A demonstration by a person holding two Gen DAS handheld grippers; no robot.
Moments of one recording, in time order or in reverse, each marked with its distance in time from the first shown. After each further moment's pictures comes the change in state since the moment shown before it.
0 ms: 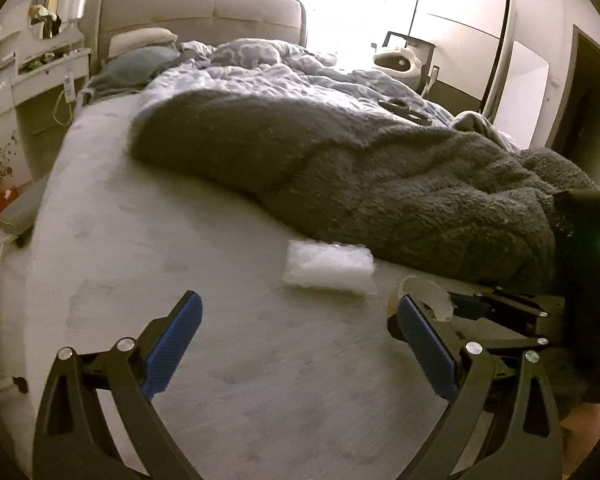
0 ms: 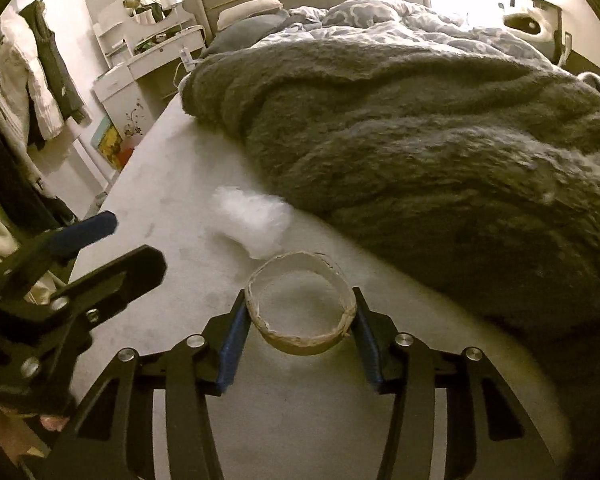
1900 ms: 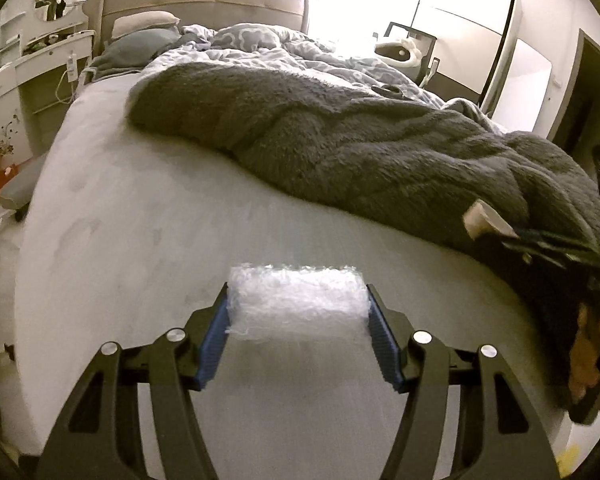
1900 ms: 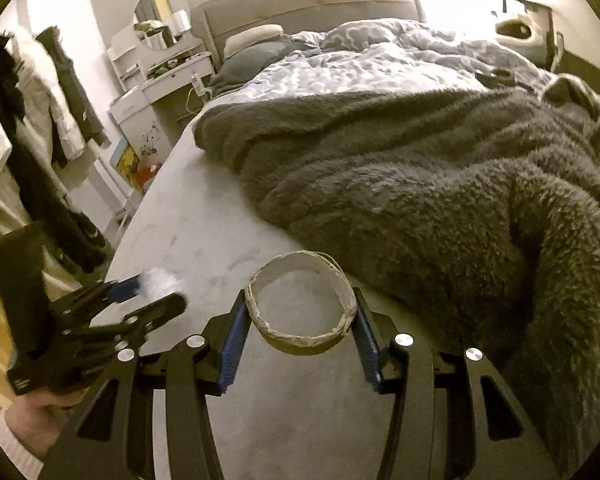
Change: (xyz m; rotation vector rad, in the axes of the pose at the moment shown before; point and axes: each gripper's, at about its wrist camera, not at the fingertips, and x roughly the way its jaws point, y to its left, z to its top) left arm -0.031 -0.031 -0.039 -0.038 0.044 -0.002; right arm -0.087 -0.033 -0.007 -0.008 -0.067 0.047
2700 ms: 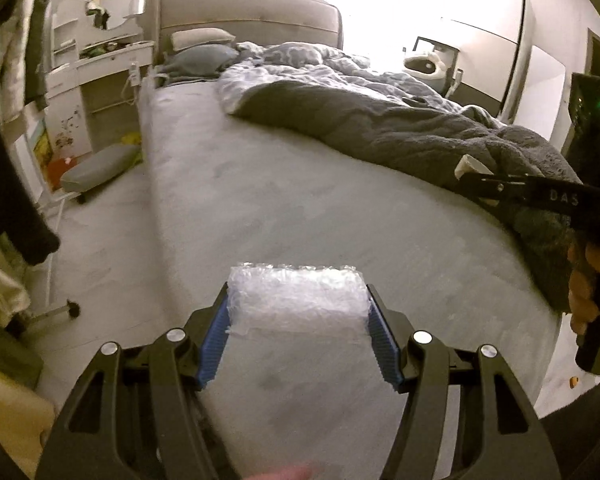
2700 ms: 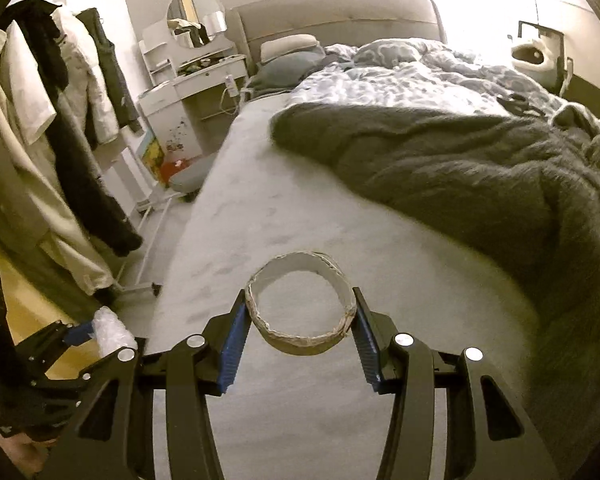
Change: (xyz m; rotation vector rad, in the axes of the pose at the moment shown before) left arm -0.165 0.050 -0.100 -0.028 -0.046 0.150; right arm -0.050 0.125 -0.052 -0.038 -0.036 0.025
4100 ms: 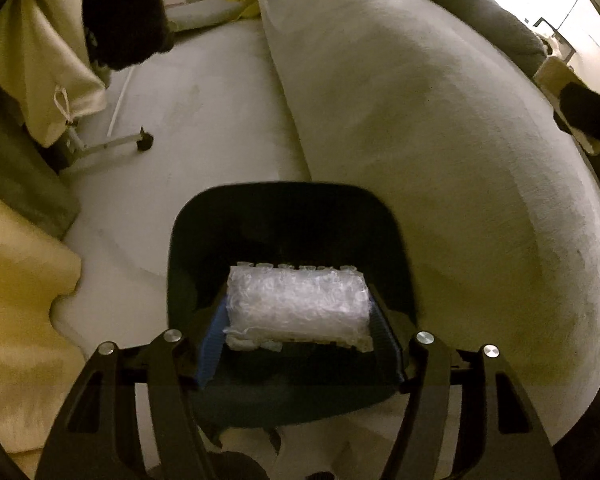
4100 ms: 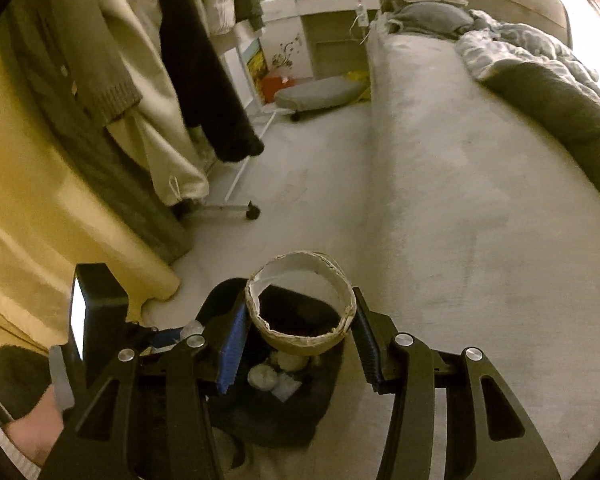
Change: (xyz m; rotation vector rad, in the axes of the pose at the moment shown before) left arm 0.008 0.205 -0.131 -0.312 0.398 0.142; right arm 0.107 0.247 -0.057 -0.259 0.237 0.210
